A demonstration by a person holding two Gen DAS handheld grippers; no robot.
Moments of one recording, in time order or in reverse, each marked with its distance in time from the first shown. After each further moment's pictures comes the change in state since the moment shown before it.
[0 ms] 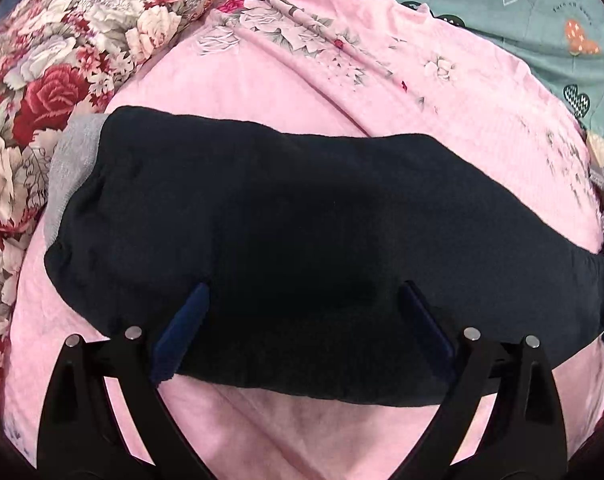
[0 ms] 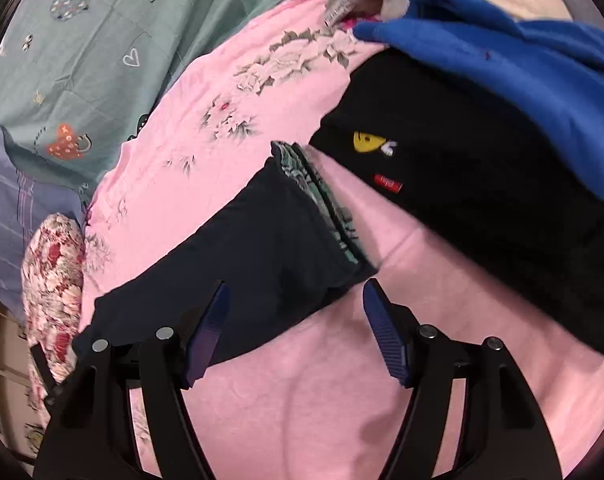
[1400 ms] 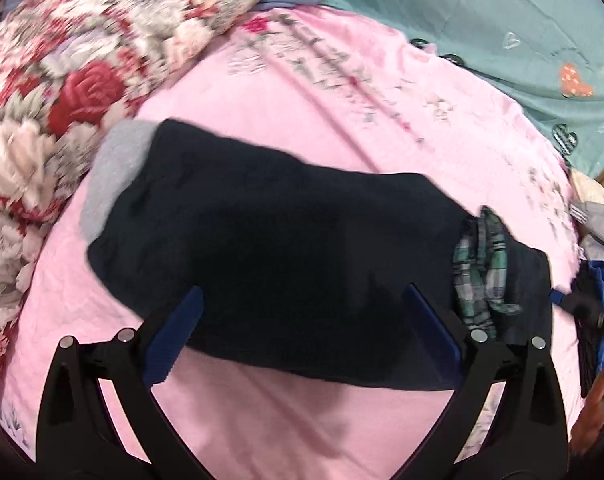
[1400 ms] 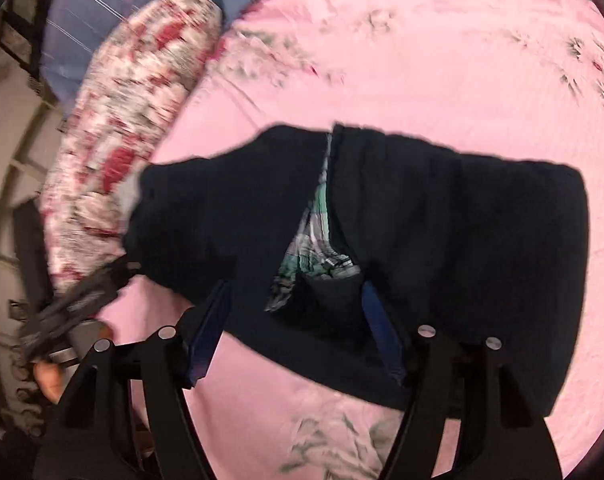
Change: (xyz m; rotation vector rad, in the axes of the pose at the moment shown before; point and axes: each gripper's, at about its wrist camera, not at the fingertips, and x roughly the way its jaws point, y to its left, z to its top) left arm -0.034 0.021 0.005 -0.067 -0.062 -0.068; right arm 0.119 0.295 -0.099 -0.583 0.404 0.229
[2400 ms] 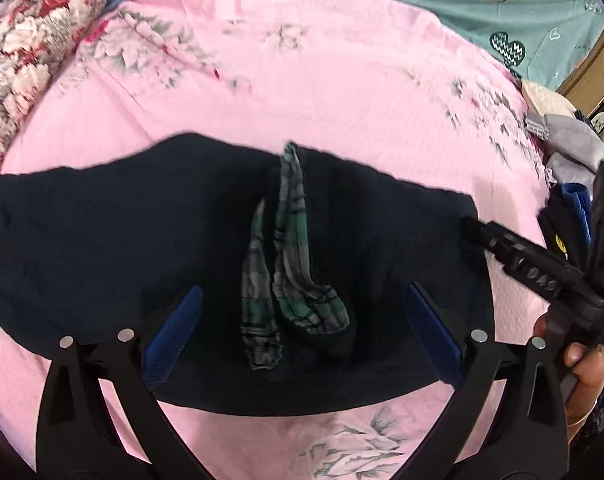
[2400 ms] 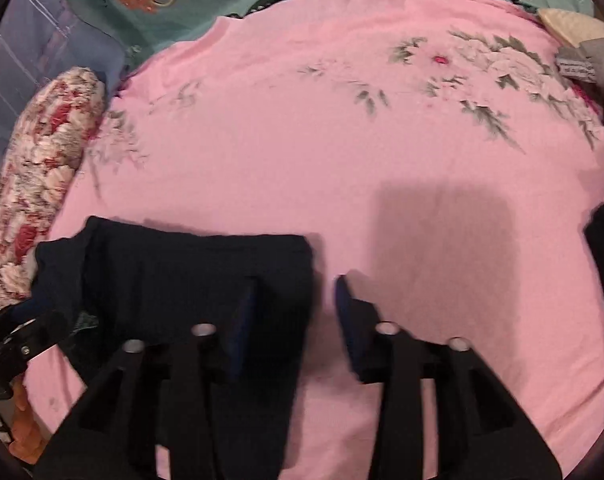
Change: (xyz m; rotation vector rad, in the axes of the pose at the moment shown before) left arm 0.041 -0.153 -0.014 0.223 0.174 -0.086; right arm -0.035 -0.142 0.007 0.114 -0.186 -0.344
